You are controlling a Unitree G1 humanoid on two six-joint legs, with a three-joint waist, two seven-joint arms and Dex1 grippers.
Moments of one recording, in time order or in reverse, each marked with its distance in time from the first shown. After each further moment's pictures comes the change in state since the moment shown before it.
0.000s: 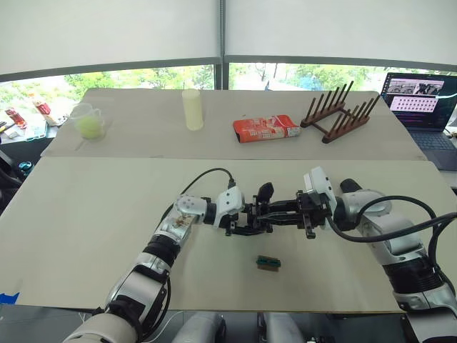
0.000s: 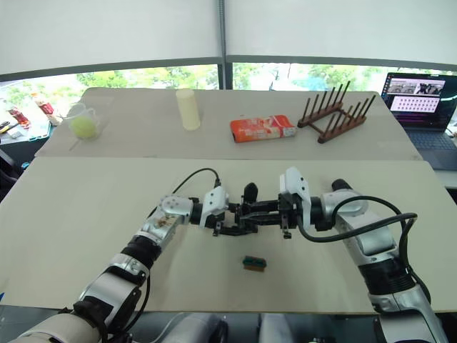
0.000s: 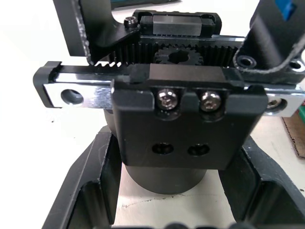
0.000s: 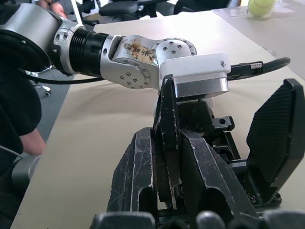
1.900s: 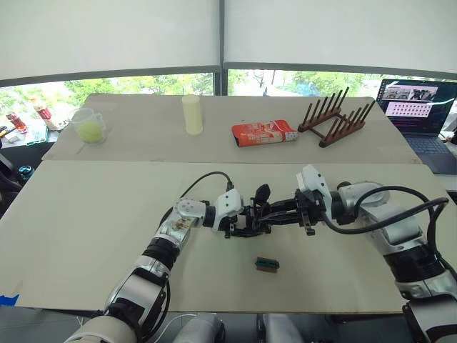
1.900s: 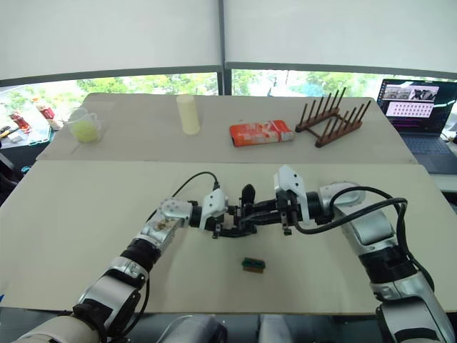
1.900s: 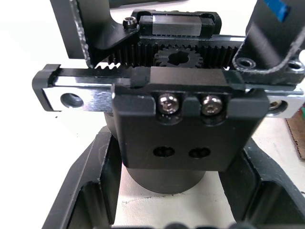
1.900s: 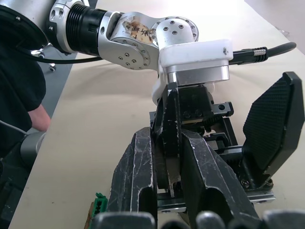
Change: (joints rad) left arm 0.024 0.003 -0.001 -0.005 0.001 0.023 0.028; right arm -0.095 -0.034 0.071 0.068 -0.044 0.044 0.046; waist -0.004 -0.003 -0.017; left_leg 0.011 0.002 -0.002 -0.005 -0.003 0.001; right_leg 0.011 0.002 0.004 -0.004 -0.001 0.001
